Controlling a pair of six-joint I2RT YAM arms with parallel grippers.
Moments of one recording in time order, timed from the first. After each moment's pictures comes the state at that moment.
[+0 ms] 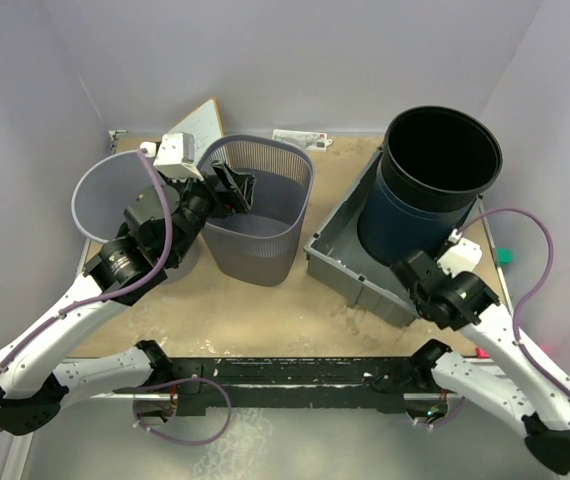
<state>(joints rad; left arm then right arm) -0.83 0.98 1.24 -0.31 -0.48 -0.46 0.71 0.77 0.85 -1.39 0.78 1.19</state>
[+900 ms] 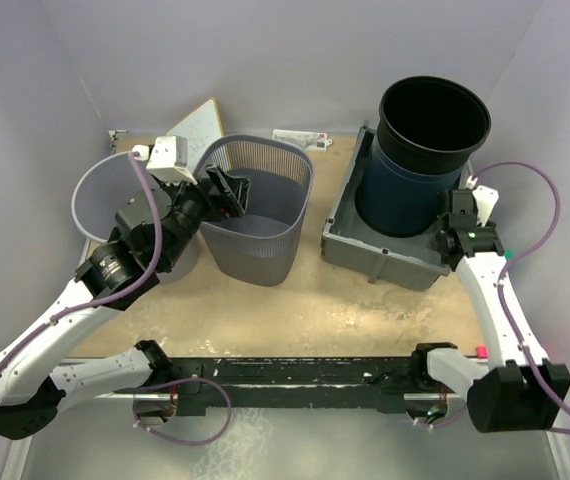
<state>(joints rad) -0.83 0.96 1.24 -0.34 -0.48 -0.46 0.03 1.09 0.96 -0.84 0.62 0.41</state>
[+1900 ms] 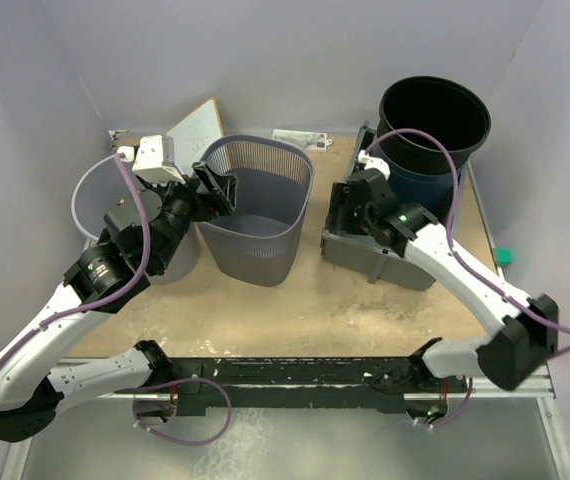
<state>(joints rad) -0.83 0.93 1.28 -0.41 -0.56 -0.45 0.58 1.30 1.17 -0.63 0.27 0.55</state>
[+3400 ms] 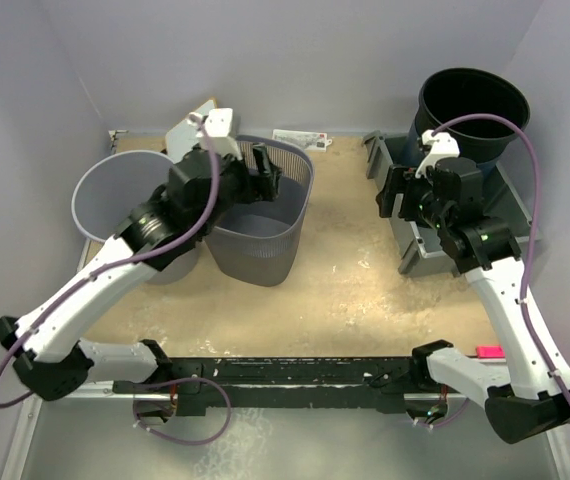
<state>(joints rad) -0.83 1.20 1.48 -0.49 -0.44 -0.45 0.29 1.04 1.29 -0.73 0.09 0.20</state>
